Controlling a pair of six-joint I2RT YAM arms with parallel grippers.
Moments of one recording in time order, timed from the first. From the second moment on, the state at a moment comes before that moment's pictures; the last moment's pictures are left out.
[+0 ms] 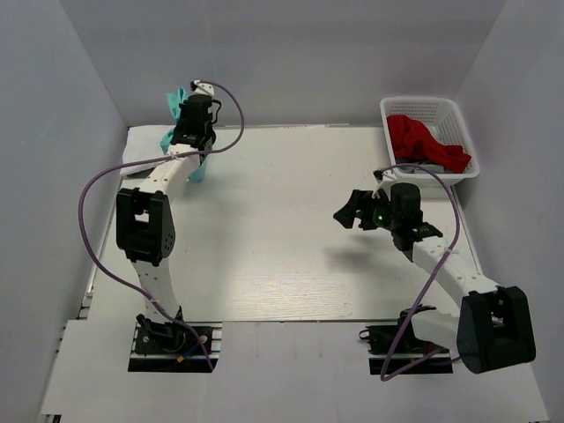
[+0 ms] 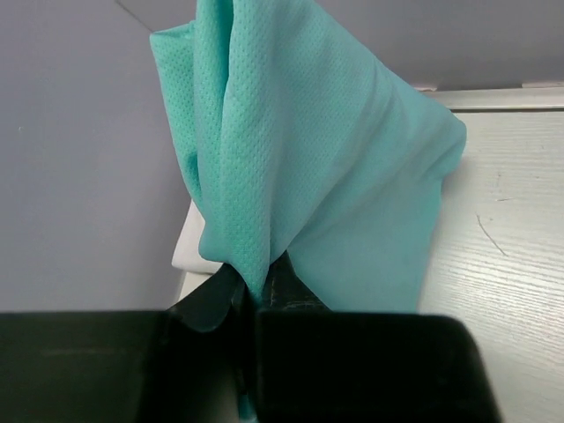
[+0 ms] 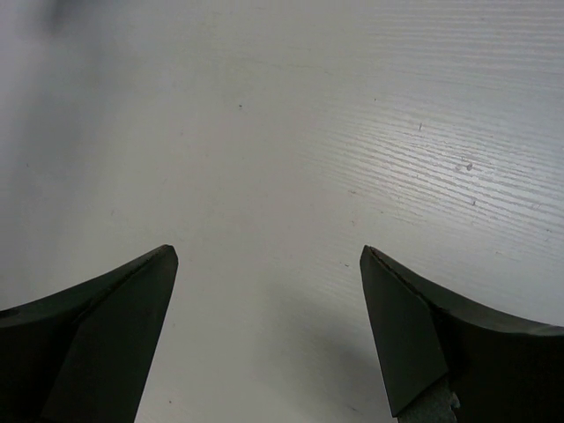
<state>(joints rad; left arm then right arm) -0.22 1.95 1.65 -0.08 -0.68 0.29 0.25 1.15 0.60 0.02 -0.40 0.32</state>
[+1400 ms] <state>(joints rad) 0.09 2.32 2.12 -0.20 -0.48 0.34 0.25 1.46 0.85 0.07 -0.55 0.41</state>
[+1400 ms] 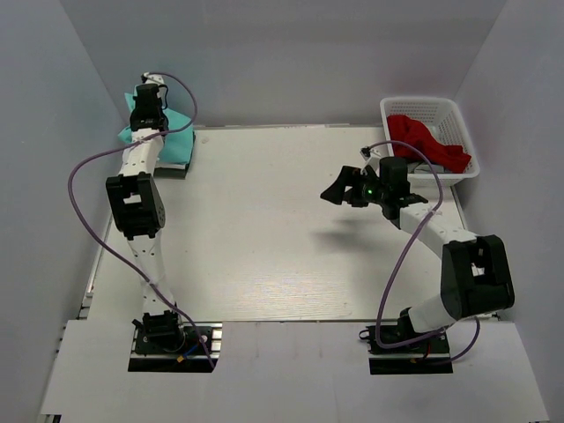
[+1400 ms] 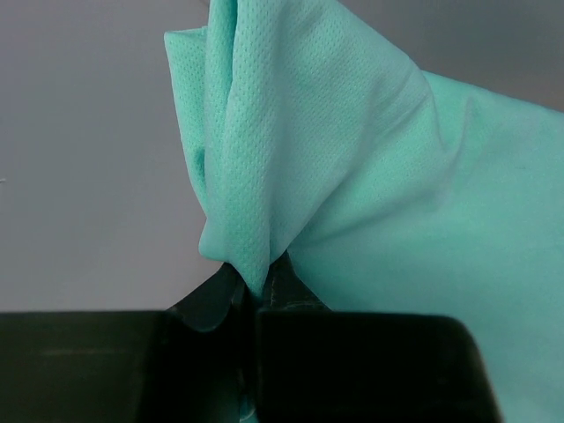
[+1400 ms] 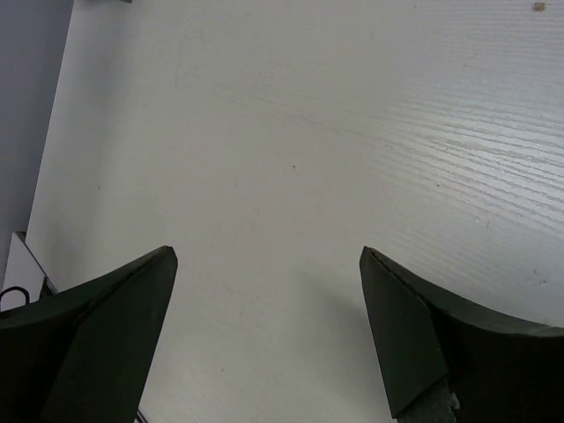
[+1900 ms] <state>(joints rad) 0.16 2.36 2.12 -0.20 -0.49 0.33 0.25 1.60 0.92 0.08 -0.63 0.46</state>
